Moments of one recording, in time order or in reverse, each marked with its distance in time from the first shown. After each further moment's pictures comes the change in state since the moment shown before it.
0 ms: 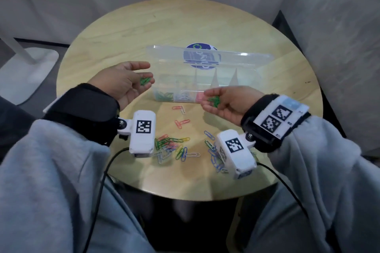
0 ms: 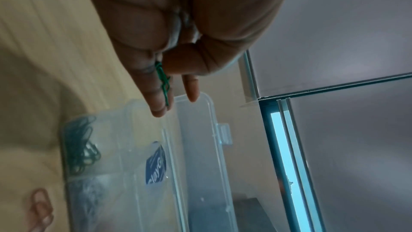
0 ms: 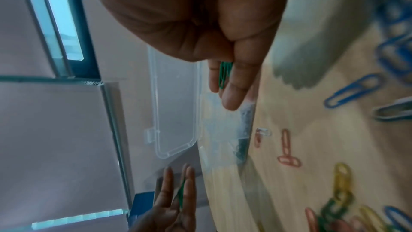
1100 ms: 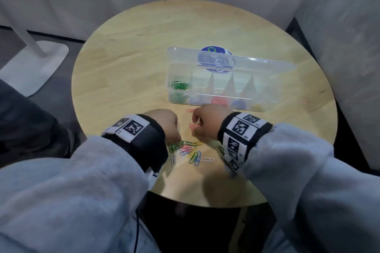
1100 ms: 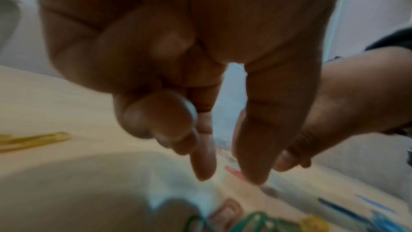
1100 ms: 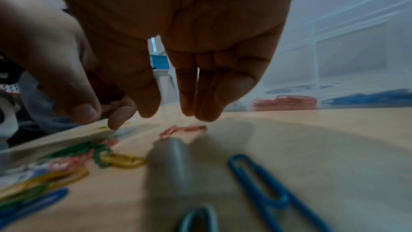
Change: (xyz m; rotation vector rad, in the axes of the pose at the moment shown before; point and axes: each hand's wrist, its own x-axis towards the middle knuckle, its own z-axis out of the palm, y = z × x) left_hand -0.020 -0.048 0.016 1.547 -0.278 -0.101; right_hand 0.031 0.038 0.044 -1.833 0.004 -0.270
